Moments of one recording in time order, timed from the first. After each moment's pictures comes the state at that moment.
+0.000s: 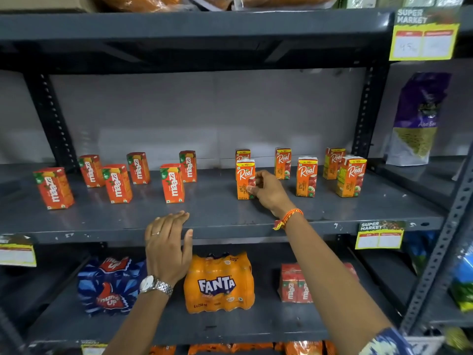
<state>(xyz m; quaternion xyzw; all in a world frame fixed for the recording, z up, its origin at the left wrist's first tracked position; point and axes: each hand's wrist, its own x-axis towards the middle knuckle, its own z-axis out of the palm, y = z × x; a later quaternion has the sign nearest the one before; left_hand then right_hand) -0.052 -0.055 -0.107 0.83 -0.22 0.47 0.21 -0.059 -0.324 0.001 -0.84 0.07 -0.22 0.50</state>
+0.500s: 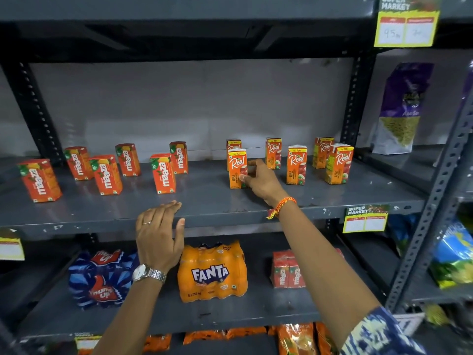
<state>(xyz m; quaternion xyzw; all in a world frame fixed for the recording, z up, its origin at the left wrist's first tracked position) -0.054 -0.055 -0.105 0.83 -0.22 0.46 0.21 -0.076 -0.320 0.007 -0.85 0.10 -0.21 0.48</state>
